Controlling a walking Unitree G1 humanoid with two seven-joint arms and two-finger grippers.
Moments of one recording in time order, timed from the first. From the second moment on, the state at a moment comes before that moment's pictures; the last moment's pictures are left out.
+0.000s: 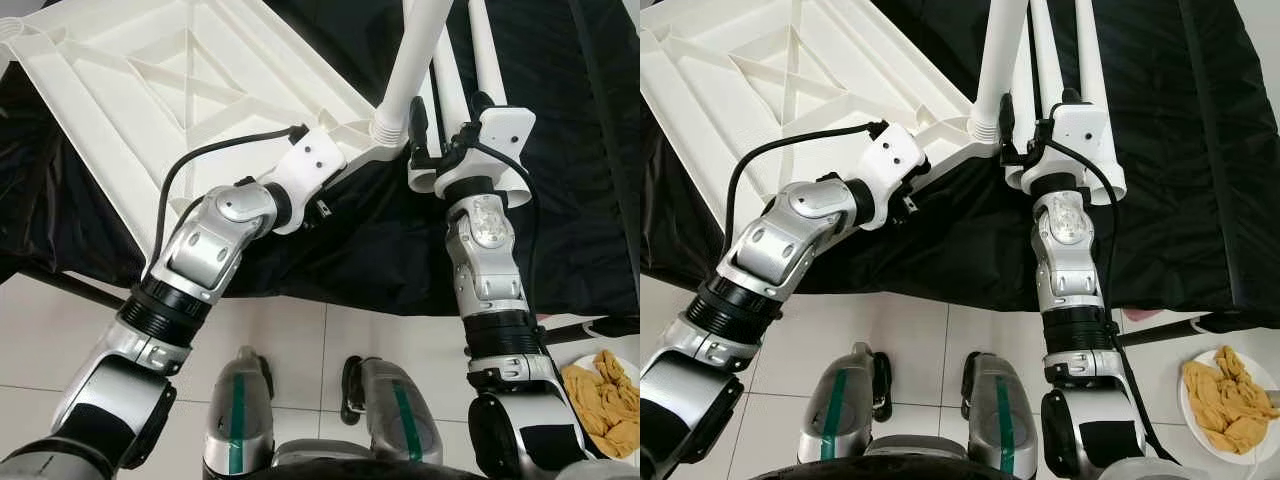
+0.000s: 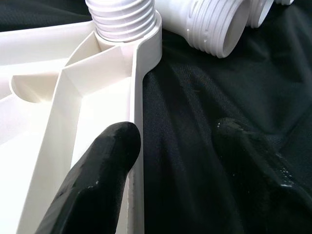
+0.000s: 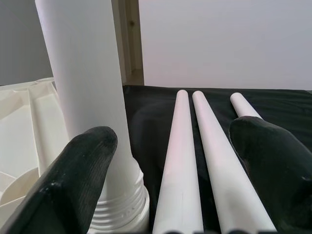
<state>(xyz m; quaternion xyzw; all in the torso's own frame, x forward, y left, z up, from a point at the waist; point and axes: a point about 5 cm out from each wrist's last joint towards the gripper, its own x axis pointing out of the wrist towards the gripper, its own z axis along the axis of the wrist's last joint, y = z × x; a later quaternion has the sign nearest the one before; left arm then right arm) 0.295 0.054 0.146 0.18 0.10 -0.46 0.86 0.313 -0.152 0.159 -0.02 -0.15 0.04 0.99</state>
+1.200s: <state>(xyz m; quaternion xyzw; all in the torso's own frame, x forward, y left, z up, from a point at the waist) 0.294 0.044 0.130 0.24 0.08 -0.45 0.85 0.313 -0.158 0.163 -0.03 -0.16 0.03 0.99</state>
